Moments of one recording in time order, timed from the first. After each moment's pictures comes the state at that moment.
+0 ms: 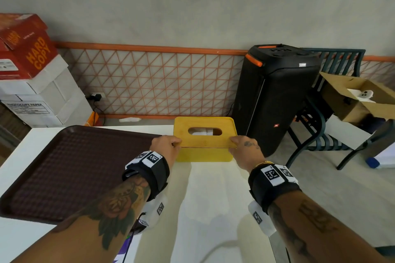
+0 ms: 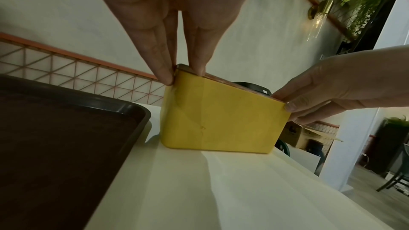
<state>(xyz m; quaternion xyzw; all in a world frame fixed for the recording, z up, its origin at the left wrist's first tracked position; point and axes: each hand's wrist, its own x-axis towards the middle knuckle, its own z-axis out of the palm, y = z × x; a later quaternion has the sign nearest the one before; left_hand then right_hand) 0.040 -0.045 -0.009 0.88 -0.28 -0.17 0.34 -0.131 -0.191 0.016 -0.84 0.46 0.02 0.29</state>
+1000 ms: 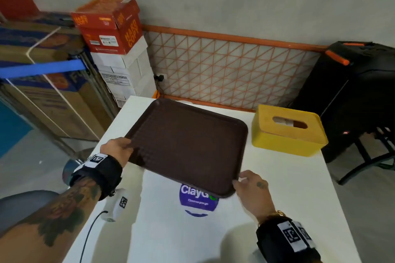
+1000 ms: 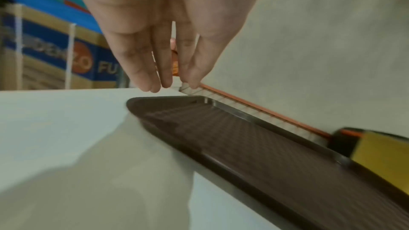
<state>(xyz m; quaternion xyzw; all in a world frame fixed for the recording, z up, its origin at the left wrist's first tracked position) 0.195 0.285 -0.032 0.95 -0.03 -0.12 0.29 -0.072 0.043 -0.052 -0.78 0.46 0.01 0.43</state>
